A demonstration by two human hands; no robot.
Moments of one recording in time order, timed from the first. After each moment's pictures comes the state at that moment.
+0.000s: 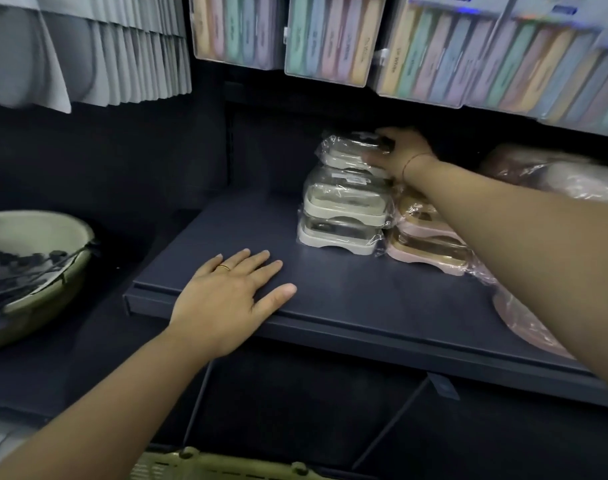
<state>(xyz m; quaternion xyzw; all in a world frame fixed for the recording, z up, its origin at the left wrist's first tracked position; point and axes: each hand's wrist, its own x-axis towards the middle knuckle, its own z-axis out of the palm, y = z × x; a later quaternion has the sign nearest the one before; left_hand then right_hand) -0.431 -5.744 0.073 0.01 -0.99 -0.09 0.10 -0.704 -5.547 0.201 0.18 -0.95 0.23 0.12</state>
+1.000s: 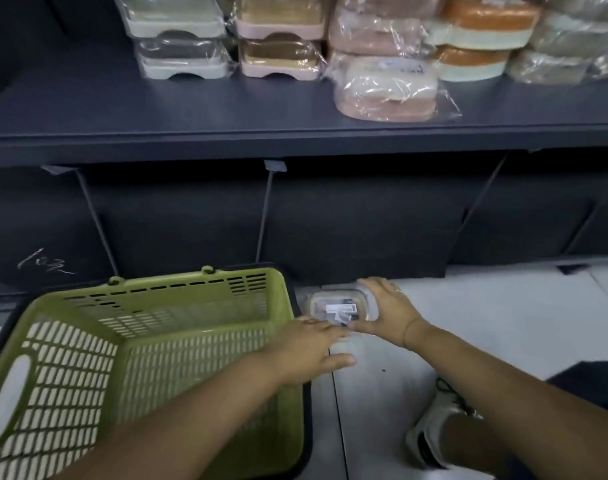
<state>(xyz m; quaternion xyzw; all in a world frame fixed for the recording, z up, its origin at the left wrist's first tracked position) -0.278 -5.469 -0.079 -0.29 -0.91 -0.14 -0.25 -0.332 -5.263 -0.122 0.09 -0.95 0.24 -0.21</state>
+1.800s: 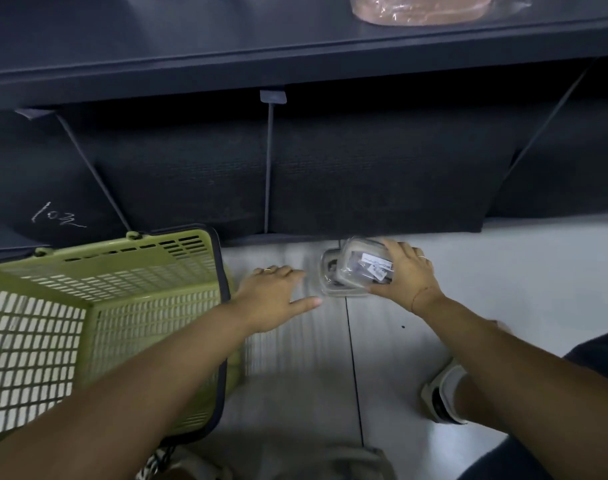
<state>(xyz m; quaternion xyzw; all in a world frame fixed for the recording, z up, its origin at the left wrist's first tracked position) -0.290 -5.520 -0.114 -0.14 -0.94 -0.08 -0.29 -0.337 -5.258 -0.175 0.03 -0.97 0.19 -0.17</state>
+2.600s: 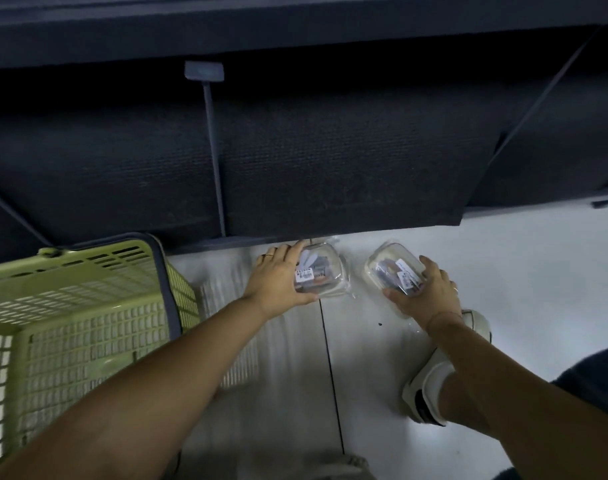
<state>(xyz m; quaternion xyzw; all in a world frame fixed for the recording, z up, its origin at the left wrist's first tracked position) -0.344 -5.477 -0.211 -0.10 -0.96 -0.19 -0.20 -0.316 -5.199 -0.203 -0.21 -0.93 0.24 -0.20</state>
